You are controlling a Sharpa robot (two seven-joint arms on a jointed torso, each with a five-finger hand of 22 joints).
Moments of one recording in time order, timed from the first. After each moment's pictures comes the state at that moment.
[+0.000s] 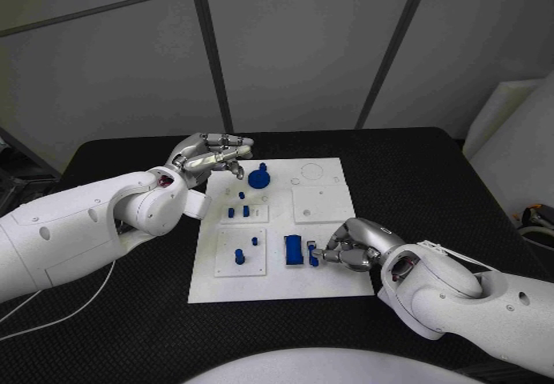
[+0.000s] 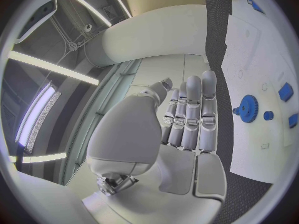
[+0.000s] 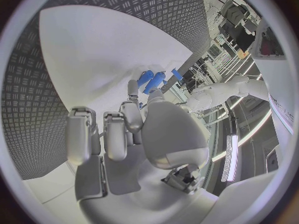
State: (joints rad) left arm 1.10 -0.86 0.07 1.47 -0.14 -0.16 0.32; left_hand 1.41 -0.11 0.34 0.04 0.18 0.95 0.20 0.16 0.07 1.00 0.12 0.41 0.17 1.11 0.04 0.96 0.43 0.19 1.10 0.13 0.58 0.87; right arm 0.87 -0.96 0.03 1.92 -1.51 -0.45 -0.54; right_hand 1.27 0.01 -0.21 0.28 0.31 1.17 0.04 0.24 0.36 1.41 0.00 1.24 1.25 1.47 -0.09 1.52 1.31 0.04 1.47 0.03 1.48 1.31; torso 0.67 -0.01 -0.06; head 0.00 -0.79
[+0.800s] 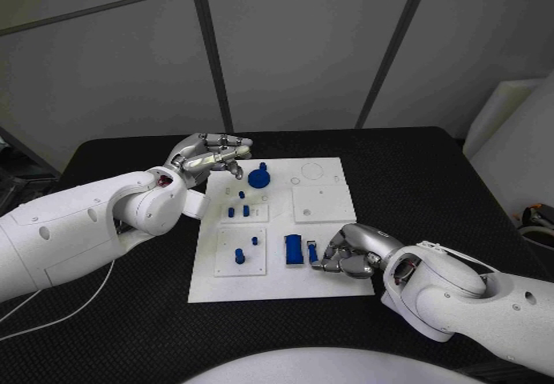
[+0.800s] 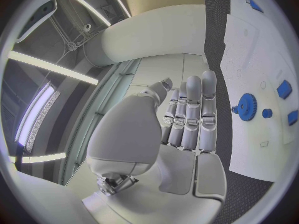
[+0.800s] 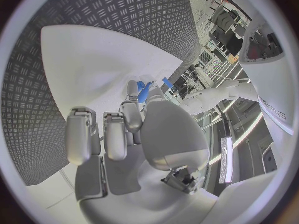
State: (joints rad) left arm 1.10 -0.86 0.07 1.46 -0.14 -0.16 0.31; left_hand 1.41 -0.11 0.34 0.04 0.18 0.95 0.20 0.16 0.07 1.00 0.12 0.41 0.17 1.11 0.04 0.96 0.44 0.19 1.10 0.13 0.58 0.87; right arm 0.87 -0.98 0.03 1.93 -1.49 -0.37 -0.45; right_hand 1.34 0.02 -0.22 0.27 0.27 1.17 0.04 0.25 0.37 1.41 0.00 1.23 1.25 1.47 -0.09 1.52 1.31 0.04 1.47 0.03 1.48 1.31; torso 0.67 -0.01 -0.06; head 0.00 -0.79
